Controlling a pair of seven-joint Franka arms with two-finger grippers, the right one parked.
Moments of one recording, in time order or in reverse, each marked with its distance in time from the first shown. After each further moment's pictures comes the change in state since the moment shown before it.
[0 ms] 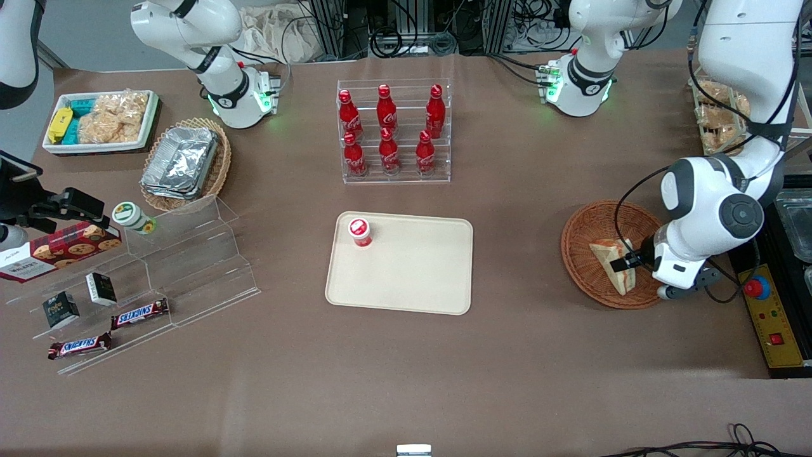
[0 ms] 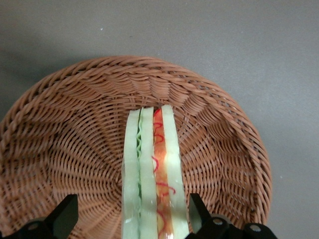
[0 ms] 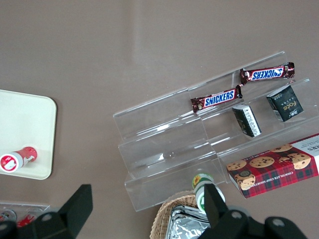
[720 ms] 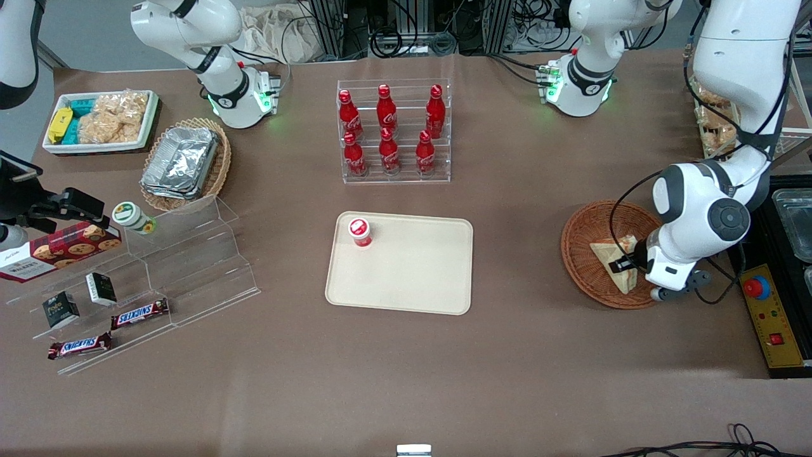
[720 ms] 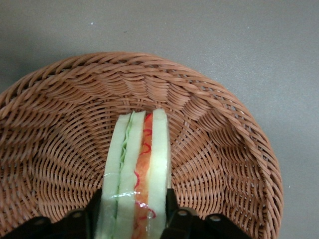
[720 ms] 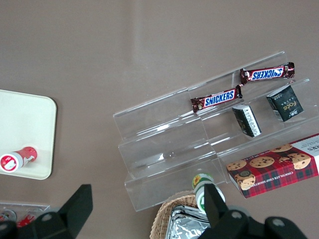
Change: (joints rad) arm 0.000 0.032 -0.001 -0.007 -0.003 0.049 0.000
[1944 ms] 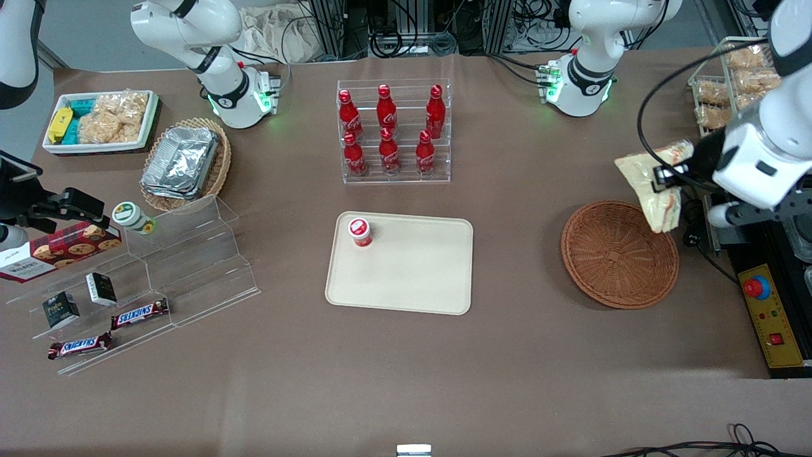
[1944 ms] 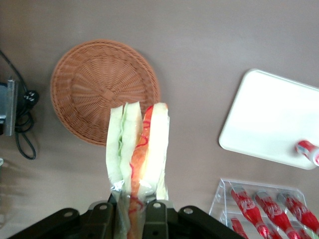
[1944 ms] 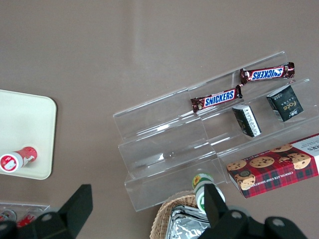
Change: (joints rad) arm -0.007 -0.238 -0.219 0.729 -0.083 -1.045 0.019
